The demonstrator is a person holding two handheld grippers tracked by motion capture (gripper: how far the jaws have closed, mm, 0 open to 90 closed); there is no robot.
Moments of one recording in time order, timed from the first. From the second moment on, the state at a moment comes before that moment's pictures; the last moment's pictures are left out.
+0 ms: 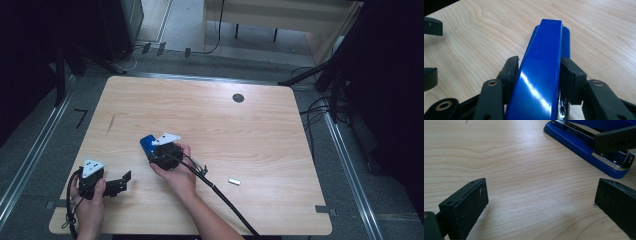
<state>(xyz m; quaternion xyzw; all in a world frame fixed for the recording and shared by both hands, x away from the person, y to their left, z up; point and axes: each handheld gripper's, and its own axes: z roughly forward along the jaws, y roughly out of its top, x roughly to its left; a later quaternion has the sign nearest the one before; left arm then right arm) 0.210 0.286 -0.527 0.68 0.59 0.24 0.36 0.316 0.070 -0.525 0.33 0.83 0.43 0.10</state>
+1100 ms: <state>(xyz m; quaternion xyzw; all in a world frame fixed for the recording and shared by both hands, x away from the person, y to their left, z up) 0.211 0.283 -0.527 0.69 0.58 0.24 0.35 0.306 0.025 -0.523 0.25 0.87 0.41 0.13</state>
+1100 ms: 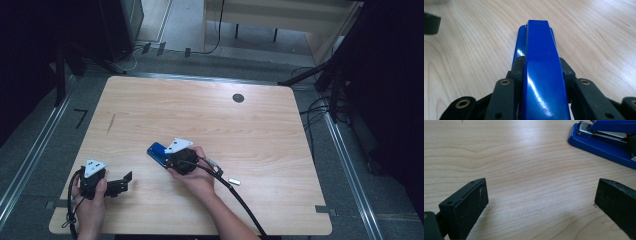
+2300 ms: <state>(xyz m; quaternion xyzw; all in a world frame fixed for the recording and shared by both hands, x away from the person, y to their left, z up) 0.210 0.283 -0.527 0.69 0.59 0.24 0.36 0.276 -0.047 -0.526 0.19 0.88 0.41 0.13</state>
